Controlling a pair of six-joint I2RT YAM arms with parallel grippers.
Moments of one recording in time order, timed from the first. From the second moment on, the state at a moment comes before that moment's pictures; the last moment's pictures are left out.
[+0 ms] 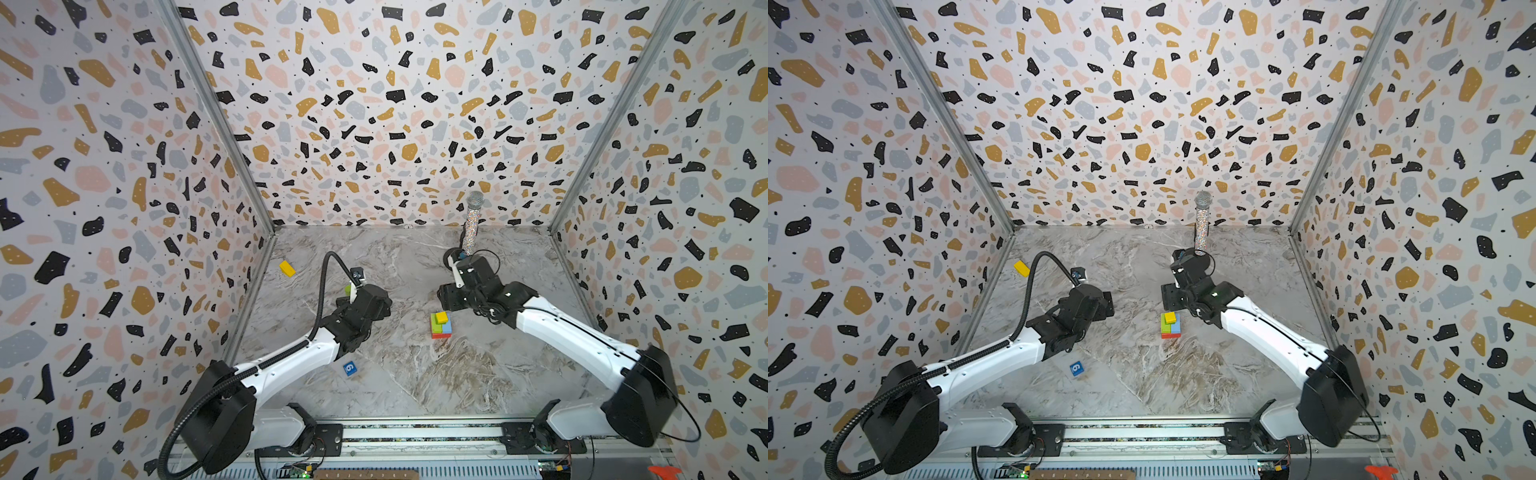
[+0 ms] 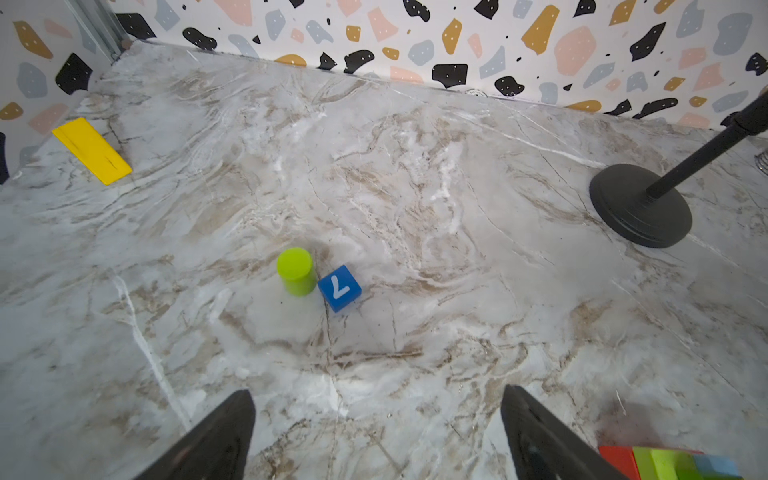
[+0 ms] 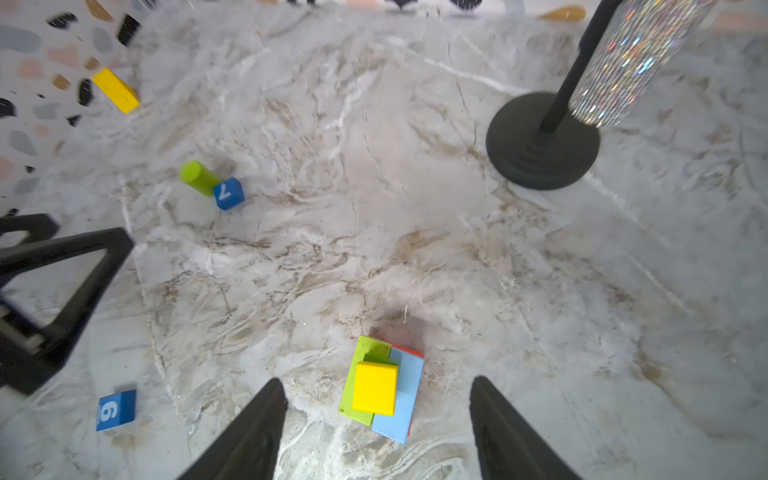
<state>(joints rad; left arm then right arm) -0.65 1.31 0.80 -0.21 -0.53 -0.56 0.66 1.29 1.10 -0.50 0.08 0.32</state>
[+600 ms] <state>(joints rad) -0.52 1.70 1.04 -0.33 -0.43 -0.66 0.57 0.99 0.76 -0.27 -0.06 0.31</state>
